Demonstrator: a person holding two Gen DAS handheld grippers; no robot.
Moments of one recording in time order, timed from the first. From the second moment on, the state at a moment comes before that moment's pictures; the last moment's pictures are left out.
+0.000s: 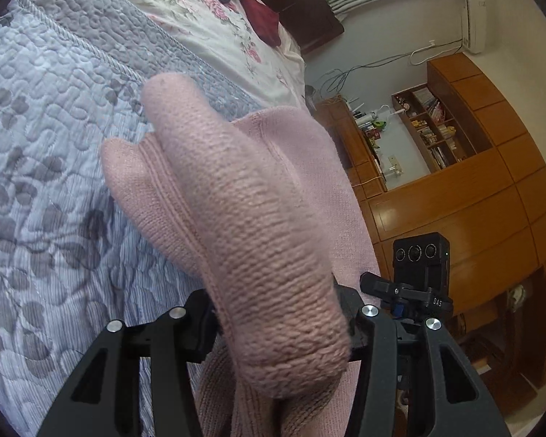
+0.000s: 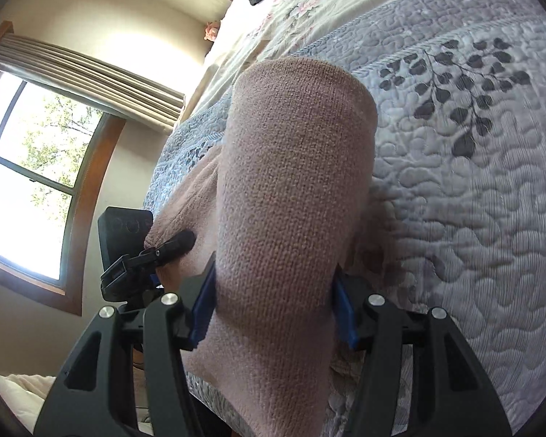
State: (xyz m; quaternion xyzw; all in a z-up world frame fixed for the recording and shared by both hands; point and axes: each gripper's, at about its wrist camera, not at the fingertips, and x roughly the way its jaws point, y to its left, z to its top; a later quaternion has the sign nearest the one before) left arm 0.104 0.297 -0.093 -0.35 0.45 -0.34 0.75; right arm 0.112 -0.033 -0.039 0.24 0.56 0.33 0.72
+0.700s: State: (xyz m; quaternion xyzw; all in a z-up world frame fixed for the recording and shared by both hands) left arm 0.018 0.324 -0.098 -0.28 0.48 -0.22 0.80; right arm 0.042 -0.058 -0.071 0.24 0.57 0.28 0.73
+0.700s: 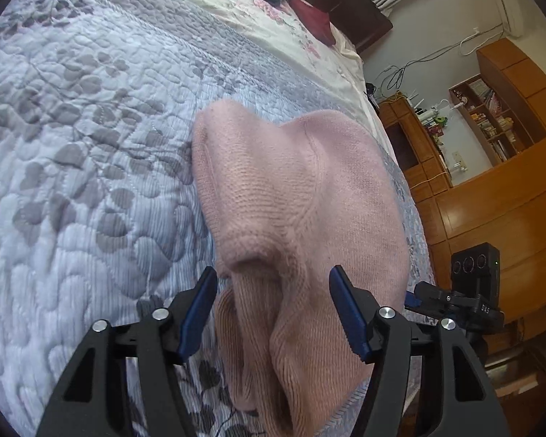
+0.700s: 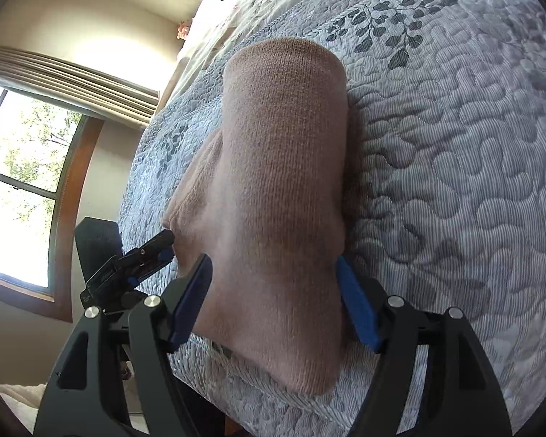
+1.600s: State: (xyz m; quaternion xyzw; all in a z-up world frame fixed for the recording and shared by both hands) left arm -0.033 0.298 -0.118 -0.15 0.51 -0.16 0.83; right arm 0.001 -0.051 -0.116 0.24 0.60 0.23 0.73
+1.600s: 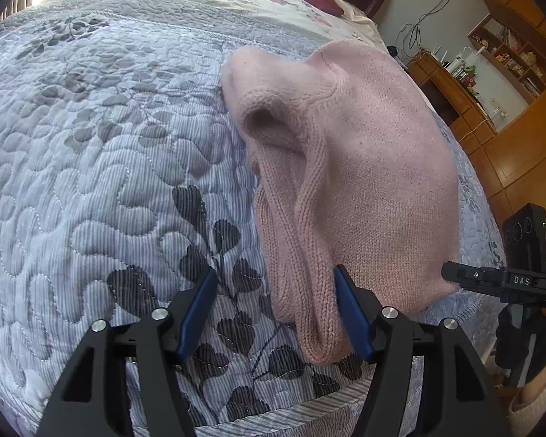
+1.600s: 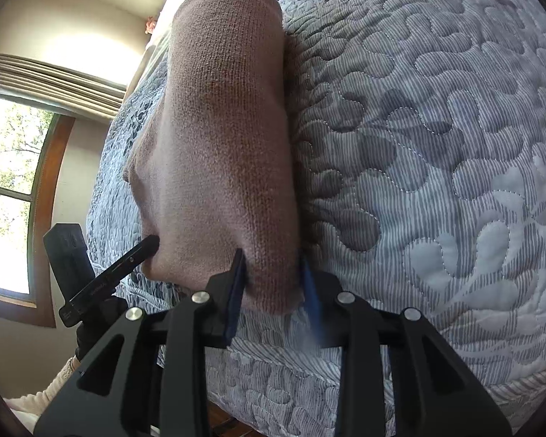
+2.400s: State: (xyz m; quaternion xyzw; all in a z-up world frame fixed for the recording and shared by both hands) left arm -0.103 0.287 -0.039 -0.07 0.51 -0.07 0.86; right arm -0.085 -0.038 -0.032 0.07 0.57 0.10 0.82
